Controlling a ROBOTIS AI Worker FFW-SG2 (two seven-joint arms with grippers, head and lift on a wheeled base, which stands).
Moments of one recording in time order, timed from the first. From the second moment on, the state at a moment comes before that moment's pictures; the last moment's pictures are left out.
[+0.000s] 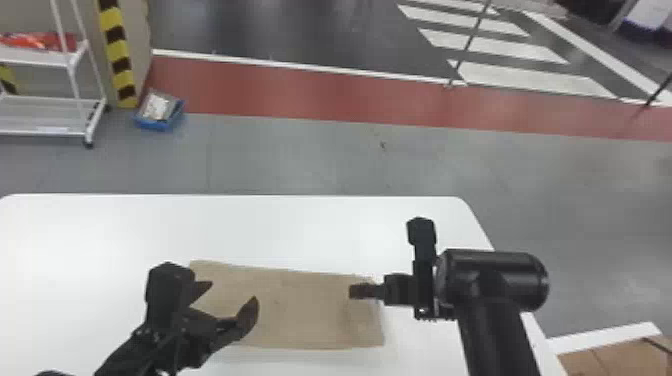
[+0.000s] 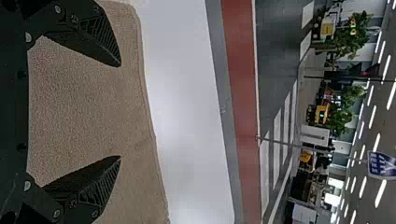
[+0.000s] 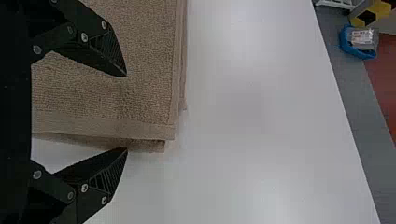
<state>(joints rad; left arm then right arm) 0.14 0.14 -0.37 -1.66 0.14 0.41 -0.14 -0.21 -0.07 -0.21 -1.45 0.10 1.24 0.46</state>
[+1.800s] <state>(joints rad) 0.13 0.15 -0.40 -1.64 0.14 0.41 -0.14 -0.28 -0.07 -0.18 -1.38 0.17 1.32 0.46</state>
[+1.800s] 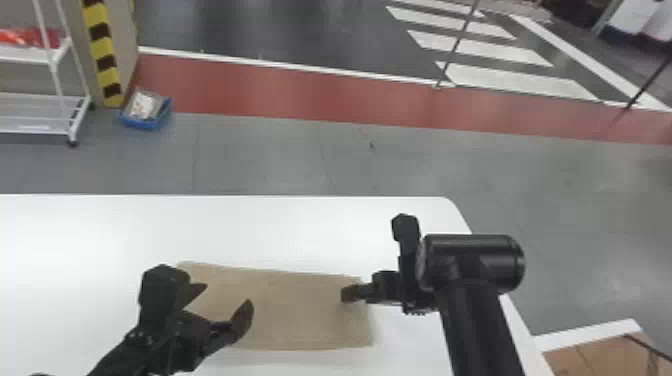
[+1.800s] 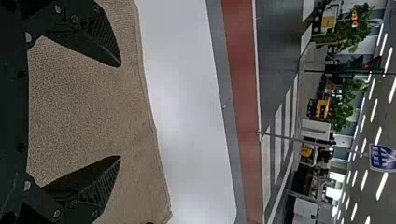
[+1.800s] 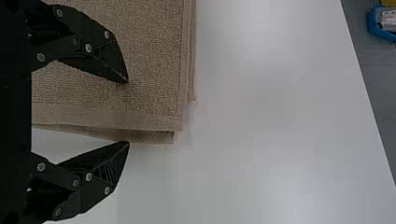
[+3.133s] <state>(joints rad) 0.16 0.16 -0.38 -1.67 0.14 0.43 -0.17 -0.27 -0.06 -0.21 -1.48 0.07 1.37 0.52</state>
